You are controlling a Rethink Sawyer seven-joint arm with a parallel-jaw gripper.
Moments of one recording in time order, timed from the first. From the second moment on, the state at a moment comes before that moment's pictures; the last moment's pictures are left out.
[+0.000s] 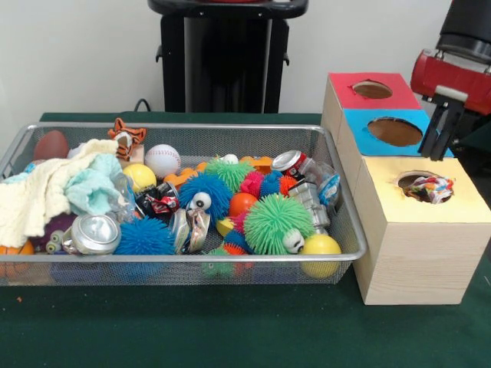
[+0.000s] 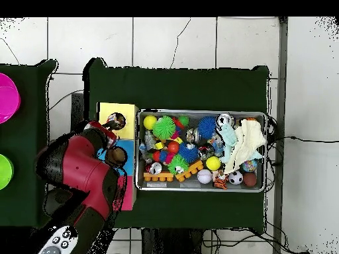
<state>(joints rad) 0.66 -0.27 -0.74 1.53 0.86 0.27 1.96</state>
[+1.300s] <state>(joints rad) 0.67 -0.19 -0.75 1.53 0.87 0.27 1.97</state>
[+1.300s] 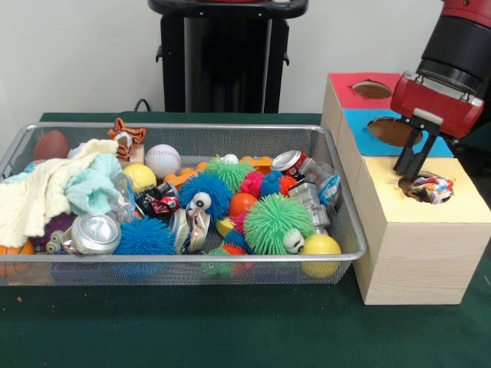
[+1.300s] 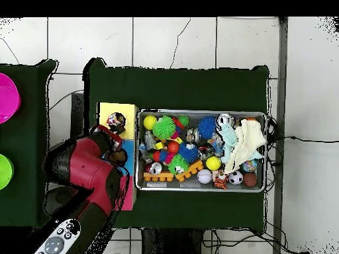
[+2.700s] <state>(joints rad) 0.69 -0.17 -0.80 1.48 0.87 0.36 2.10</state>
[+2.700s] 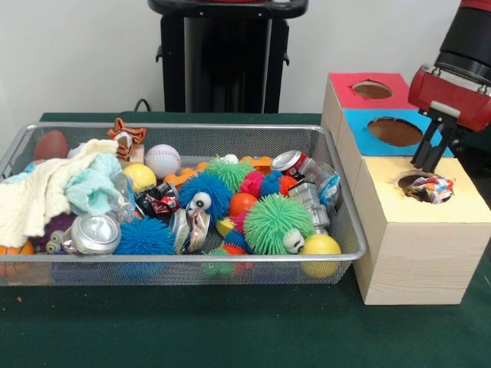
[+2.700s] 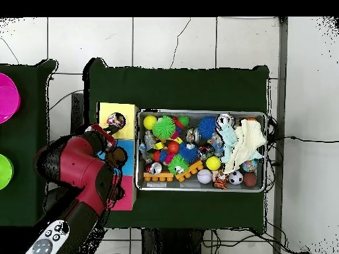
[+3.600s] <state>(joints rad) 0.66 -0.12 -0.80 1.37 0.87 0.35 2.10</state>
